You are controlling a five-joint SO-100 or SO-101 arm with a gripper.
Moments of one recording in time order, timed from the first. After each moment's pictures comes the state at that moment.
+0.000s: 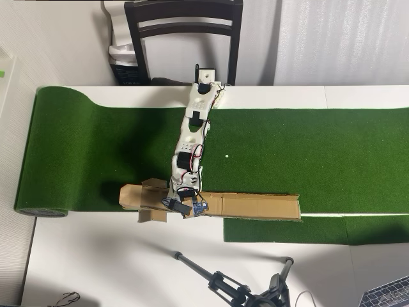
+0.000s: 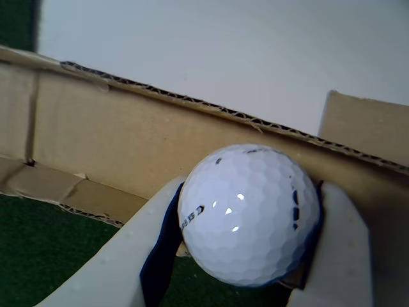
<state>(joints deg) 7.7 34.1 9.8 89.7 70.8</state>
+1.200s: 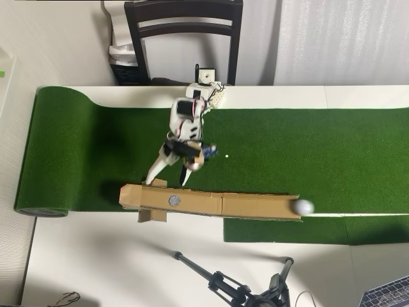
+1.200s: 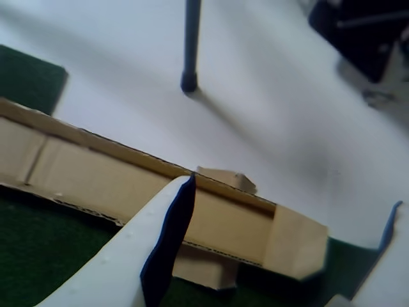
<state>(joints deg) 9.1 57.2 -1.7 95.0 57.3</state>
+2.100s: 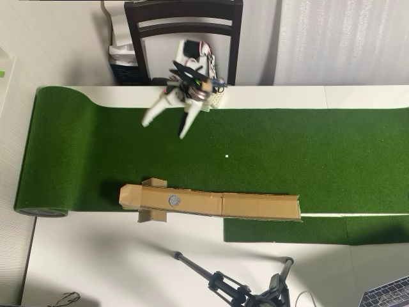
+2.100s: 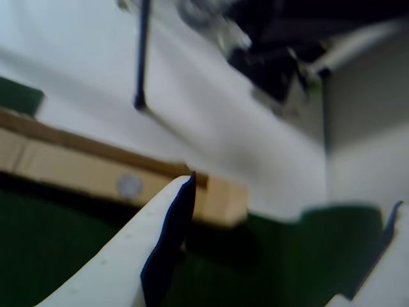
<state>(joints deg) 15.7 97.7 26.8 95.0 54.2</state>
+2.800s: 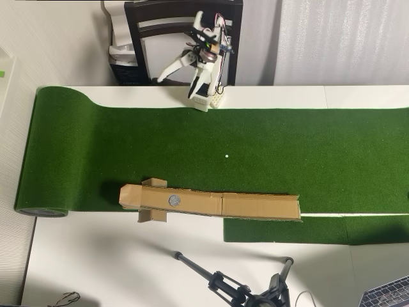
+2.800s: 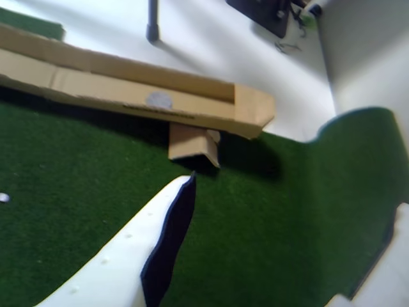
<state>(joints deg) 19.2 160.2 98.7 85.9 57.4</state>
